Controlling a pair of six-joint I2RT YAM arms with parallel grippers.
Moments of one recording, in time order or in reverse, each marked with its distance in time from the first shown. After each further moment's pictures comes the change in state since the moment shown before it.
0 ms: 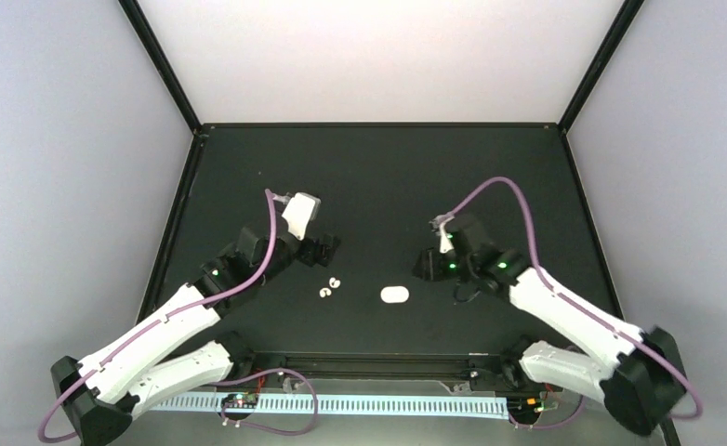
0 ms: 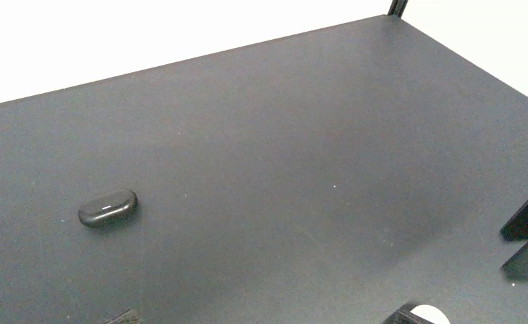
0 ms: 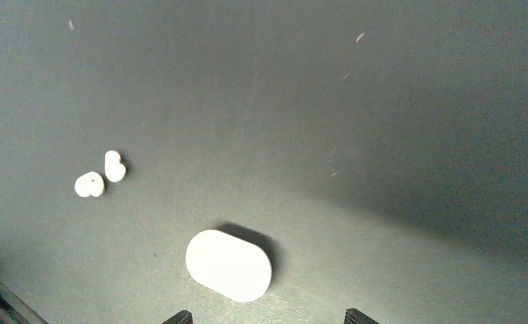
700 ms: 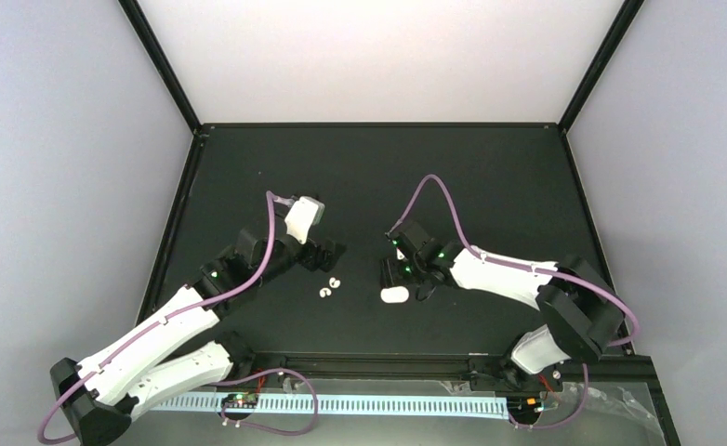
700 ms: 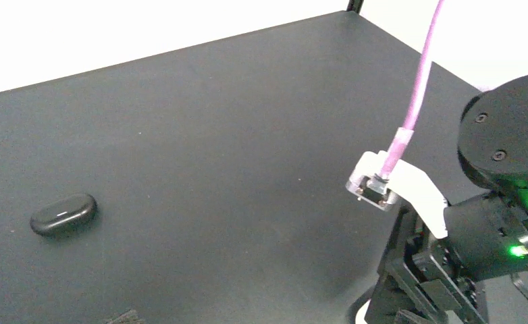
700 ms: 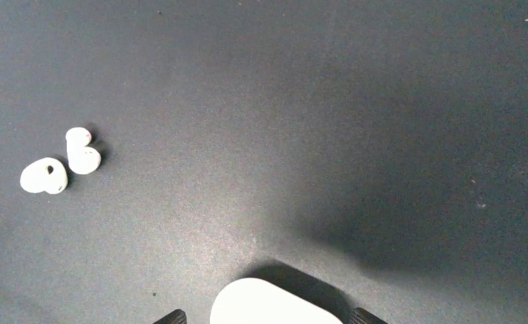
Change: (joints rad) left arm 0.001 -0.015 -0.013 0.015 0.093 0.002; right arm 0.220 0.498 0.115 0.171 0.053 0.092
